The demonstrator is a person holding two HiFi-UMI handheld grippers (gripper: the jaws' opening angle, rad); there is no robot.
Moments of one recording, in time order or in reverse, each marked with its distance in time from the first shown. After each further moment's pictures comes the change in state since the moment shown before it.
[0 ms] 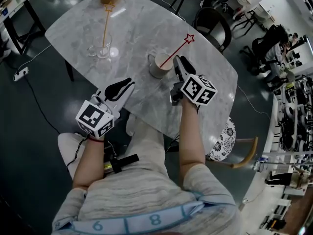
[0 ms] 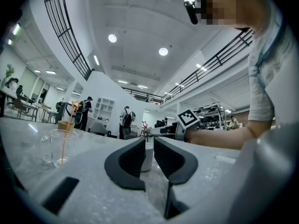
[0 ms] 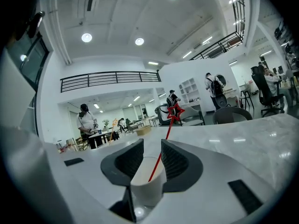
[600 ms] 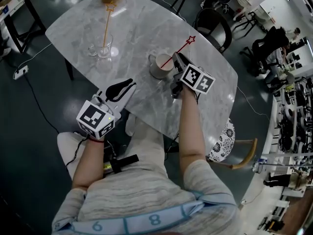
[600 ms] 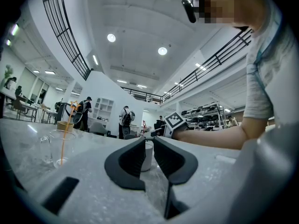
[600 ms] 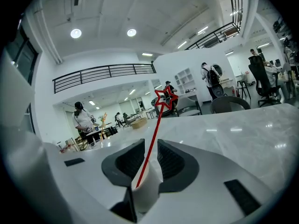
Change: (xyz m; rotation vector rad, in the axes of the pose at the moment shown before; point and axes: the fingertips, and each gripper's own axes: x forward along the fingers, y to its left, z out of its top) left arm 0.001 -0.002 0.000 0.007 0.007 -0.008; right arm 0.038 -0.029 -0.018 0.069 0.112 -0.041
